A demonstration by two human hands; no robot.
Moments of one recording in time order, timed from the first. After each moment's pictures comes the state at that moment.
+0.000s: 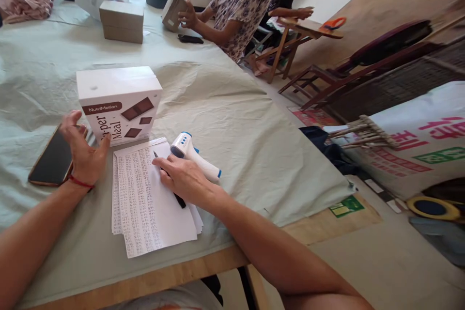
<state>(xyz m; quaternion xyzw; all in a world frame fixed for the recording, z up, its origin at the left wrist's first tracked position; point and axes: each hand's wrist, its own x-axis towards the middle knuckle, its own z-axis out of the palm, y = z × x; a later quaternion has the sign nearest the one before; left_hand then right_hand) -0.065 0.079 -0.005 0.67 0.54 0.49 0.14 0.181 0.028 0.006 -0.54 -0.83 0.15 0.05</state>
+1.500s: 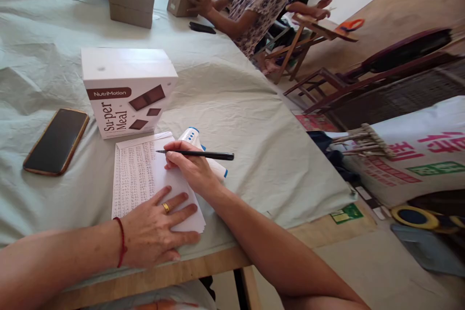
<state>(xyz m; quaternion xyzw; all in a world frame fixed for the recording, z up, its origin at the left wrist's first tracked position) 0.010 -0.025 -0.014 0.97 0.12 0.10 0.17 0.177 0.035 -0.008 -0.55 -0.52 0.51 0.42</state>
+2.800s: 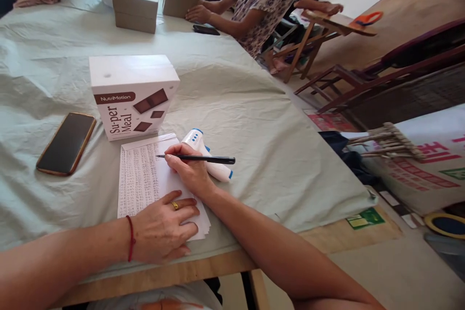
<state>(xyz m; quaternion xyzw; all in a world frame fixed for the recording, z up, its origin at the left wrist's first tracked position) 0.021 -0.026 -0.016 0.97 0.11 0.14 0.19 0.170 0.037 -0.026 -0.51 -0.57 0.43 0.48</state>
